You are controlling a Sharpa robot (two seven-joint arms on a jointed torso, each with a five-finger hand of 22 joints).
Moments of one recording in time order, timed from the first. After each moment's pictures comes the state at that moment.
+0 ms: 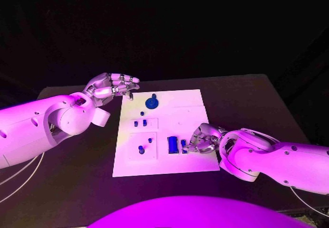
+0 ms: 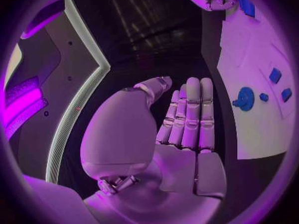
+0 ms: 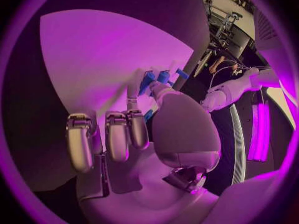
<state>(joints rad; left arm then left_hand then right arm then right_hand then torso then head) 1.17 -0.91 -0.02 1.46 -0.17 -0.03 0.33 1.39 -0.21 0.51 0.06 0.30 0.84 0.21 0.25 0.30 0.99 0.14 0.34 0.16 1.04 0.06 1.01 0.40 0.18 0.85 0.16 0.88 0.70 1.07 -0.93 -0.18 1.85 -1.24 -0.40 -0.56 1.19 -0.19 0.27 0.25 0.19 1.05 0.06 0.39 0.48 1.47 -0.01 1.46 1.31 1.47 -0.08 1.55 1.31 0.01 1.47 0.03 1.57 1.31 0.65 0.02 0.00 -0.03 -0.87</state>
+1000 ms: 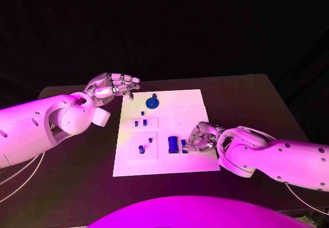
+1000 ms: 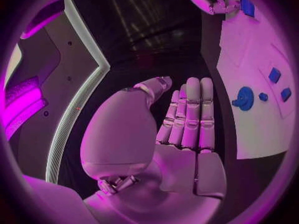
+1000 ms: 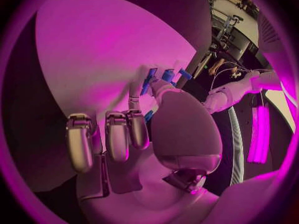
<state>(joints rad) 1.17 -0.91 -0.02 1.46 -0.17 -0.03 0.32 1.39 -0.21 0.51 0.06 0.30 0.84 0.21 0.25 0.30 0.99 0.14 0.34 0.16 1.04 0.06 1.01 0.40 0.18 0.86 0.16 0.88 0.70 1.07 -0.89 -0.18 1.79 -1.25 -0.38 -0.53 1.21 -0.18 0.27 0.27 0.19 1.06 0.06 0.39 0.48 1.47 -0.01 1.46 1.31 1.47 -0.08 1.55 1.31 0.01 1.47 0.03 1.57 1.31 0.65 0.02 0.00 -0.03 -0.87</state>
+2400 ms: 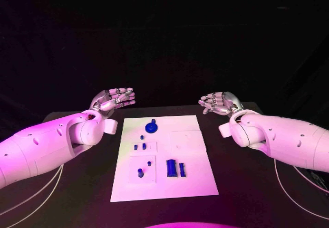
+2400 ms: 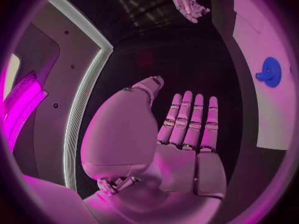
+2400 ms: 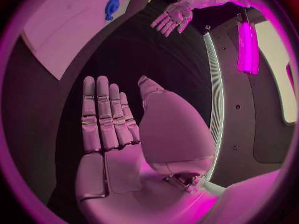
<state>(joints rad) 1.16 -0.74 -0.03 1.20 0.02 -0.18 0.44 1.42 -0.21 0.34 0.24 0.30 0.75 0.16 0.24 0.24 0.88 0.17 0.17 0.06 0.64 0.18 0.33 0.14 0.11 0.57 0.29 0.16 0.25 1.20 -0.75 -0.15 1.23 -0.31 -0.51 0.33 1.37 -0.13 0.18 0.29 0.19 0.80 0.20 0.28 0.40 0.92 0.15 0.30 0.50 1.00 0.10 0.51 0.49 0.17 0.99 0.20 0.07 0.81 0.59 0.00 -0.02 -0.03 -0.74</state>
